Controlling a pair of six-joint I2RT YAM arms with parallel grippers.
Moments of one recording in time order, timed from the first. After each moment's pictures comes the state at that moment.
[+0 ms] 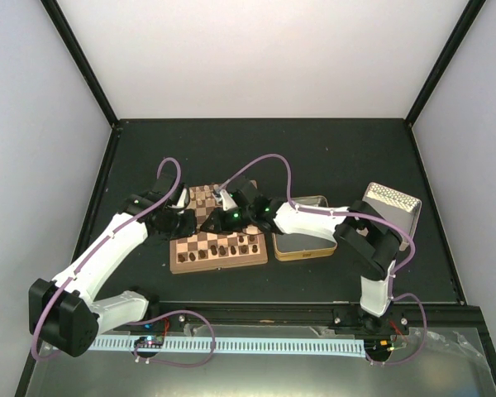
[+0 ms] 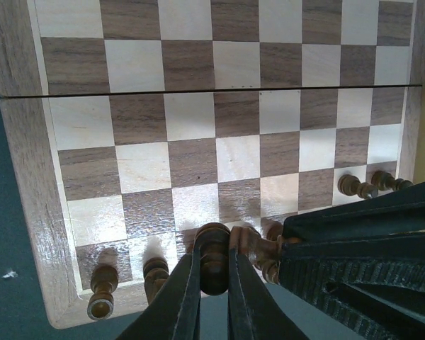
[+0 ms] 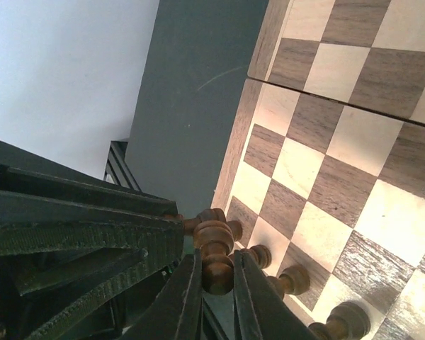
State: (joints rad) left arm -0.37 1.13 0.90 -0.95 0.15 -0.56; right arm 0.95 1.88 1.22 0.00 -0.53 0.86
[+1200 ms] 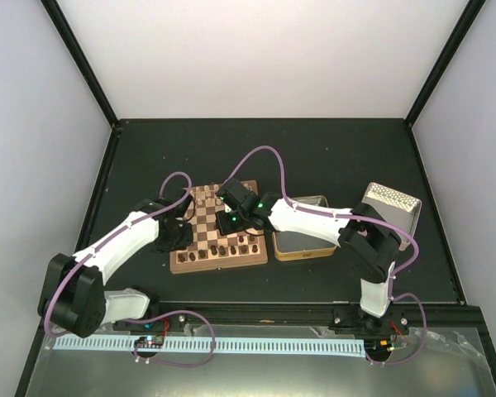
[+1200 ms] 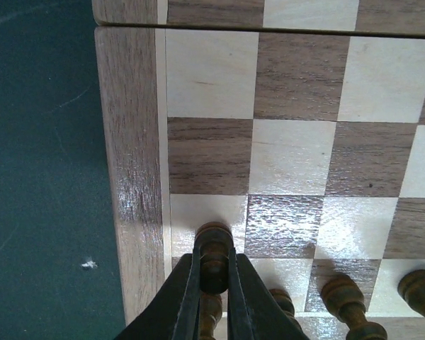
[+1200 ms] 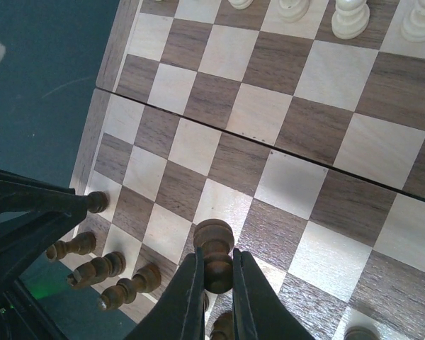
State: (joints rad) left arm -0.37 1.25 0.76 -0.93 -0.05 -0.58; right arm 0.99 1.88 1.36 -0.41 -0.13 0.63
